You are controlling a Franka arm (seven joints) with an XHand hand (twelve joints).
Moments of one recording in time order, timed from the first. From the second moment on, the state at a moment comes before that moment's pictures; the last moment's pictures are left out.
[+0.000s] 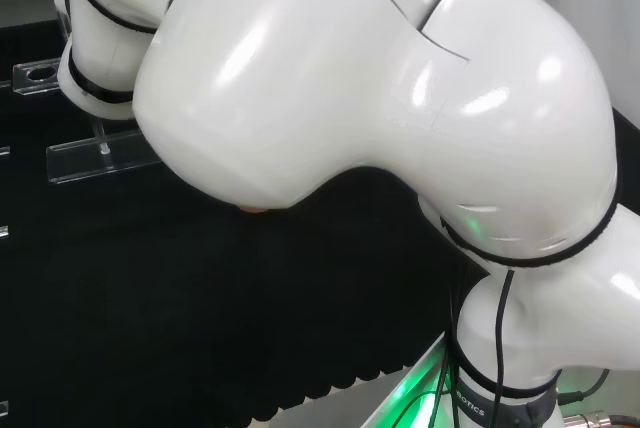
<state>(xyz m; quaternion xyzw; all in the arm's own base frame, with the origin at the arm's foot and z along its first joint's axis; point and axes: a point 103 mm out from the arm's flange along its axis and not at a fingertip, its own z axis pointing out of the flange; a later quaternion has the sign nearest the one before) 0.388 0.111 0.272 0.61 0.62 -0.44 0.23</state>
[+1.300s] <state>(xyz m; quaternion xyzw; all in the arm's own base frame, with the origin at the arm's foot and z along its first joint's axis) 0.387 0.130 0.275 0.57 0.61 -0.47 0.29</state>
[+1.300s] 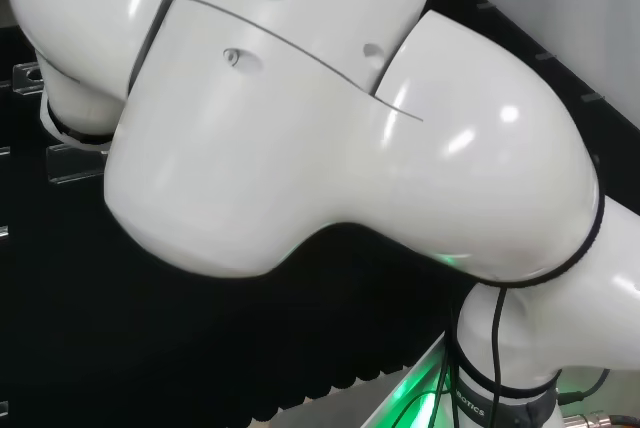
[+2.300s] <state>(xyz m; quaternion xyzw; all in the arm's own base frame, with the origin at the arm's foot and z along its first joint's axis) 0.387 0.130 0.285 0.56 0.59 -0.49 0.33</state>
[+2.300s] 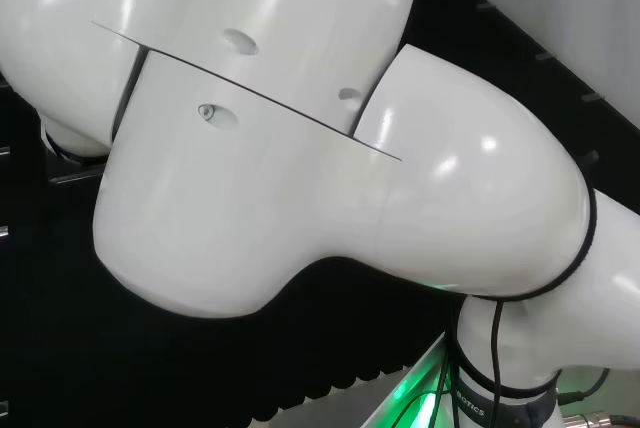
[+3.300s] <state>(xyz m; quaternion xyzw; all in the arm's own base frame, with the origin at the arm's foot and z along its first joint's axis) 0.384 0.107 0.305 0.64 0.61 -0.40 0.24</state>
